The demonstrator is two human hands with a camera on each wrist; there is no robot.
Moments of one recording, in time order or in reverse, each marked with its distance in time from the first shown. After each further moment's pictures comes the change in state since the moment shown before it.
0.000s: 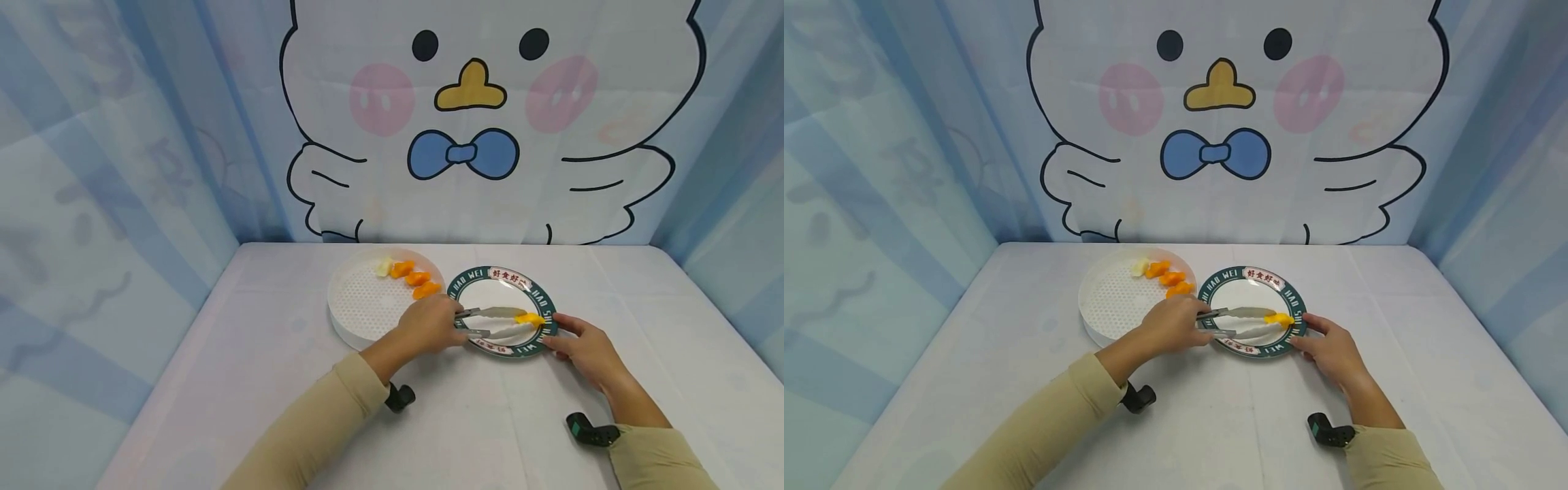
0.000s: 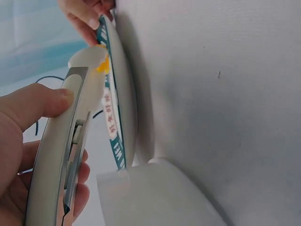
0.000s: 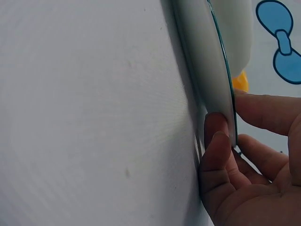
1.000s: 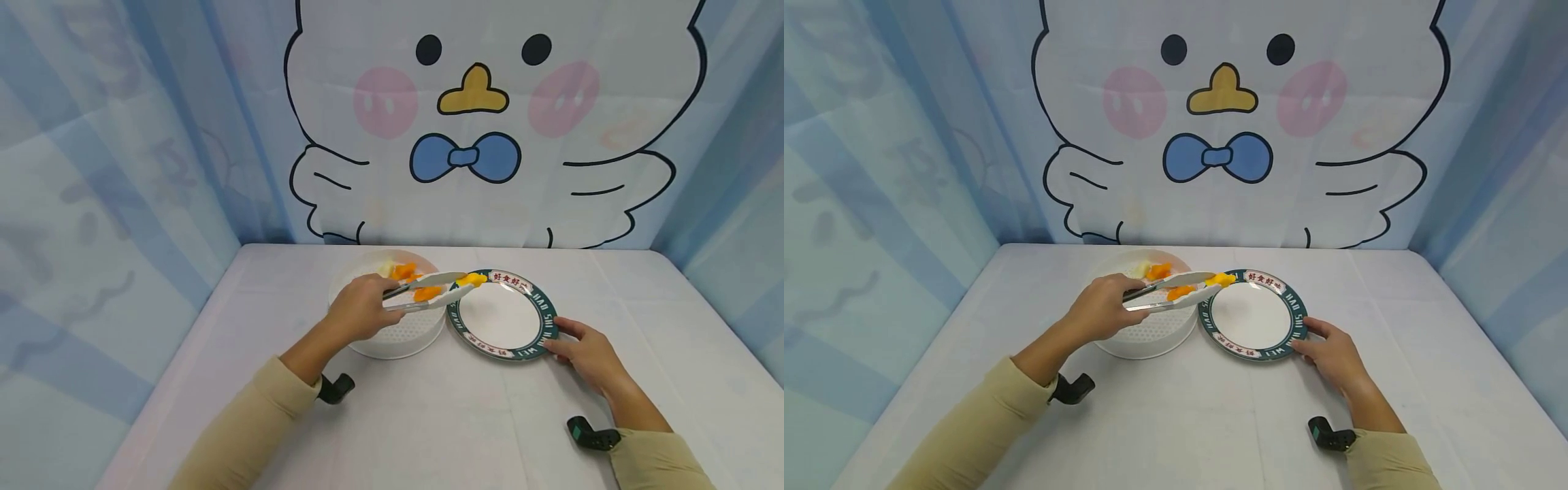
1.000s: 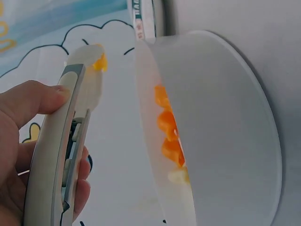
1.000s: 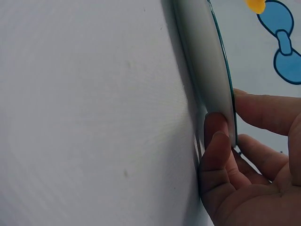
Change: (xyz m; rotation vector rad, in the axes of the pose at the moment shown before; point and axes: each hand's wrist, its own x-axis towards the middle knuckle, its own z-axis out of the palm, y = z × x) left_hand -0.054 -0.070 -0.055 -0.024 0.203 -0.078; right_hand -0.003 -0.001 0.001 0.016 0.013 -0.029
